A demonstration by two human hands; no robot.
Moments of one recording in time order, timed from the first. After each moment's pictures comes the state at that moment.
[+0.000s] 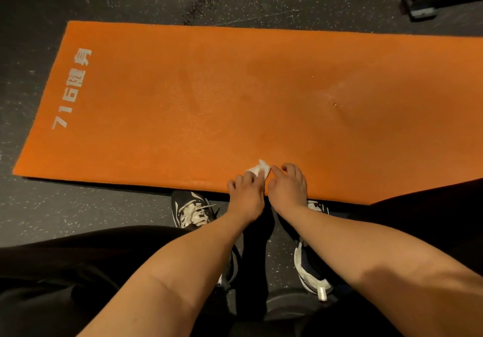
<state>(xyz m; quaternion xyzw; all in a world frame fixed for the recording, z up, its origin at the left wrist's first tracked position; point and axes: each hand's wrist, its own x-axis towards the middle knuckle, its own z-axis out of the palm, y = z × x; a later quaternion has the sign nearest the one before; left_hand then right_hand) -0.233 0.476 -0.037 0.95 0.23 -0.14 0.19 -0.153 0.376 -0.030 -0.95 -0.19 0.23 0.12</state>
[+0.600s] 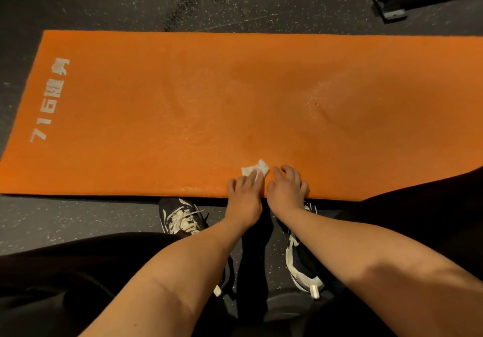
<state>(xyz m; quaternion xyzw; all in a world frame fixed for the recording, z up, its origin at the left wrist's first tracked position) -0.223 0.457 -0.035 0.96 0.15 -0.15 0.18 -0.146 0.356 -0.026 -0.96 -0.12 0.24 0.10</state>
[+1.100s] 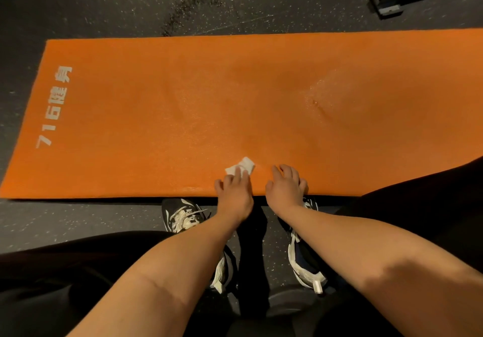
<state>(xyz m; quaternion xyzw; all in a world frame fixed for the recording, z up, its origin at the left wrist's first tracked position) -0.222 0.475 -0.026 0.94 0.21 -0.19 0.17 -0.147 0.353 -0.026 -0.95 -0.14 0.26 0.10</state>
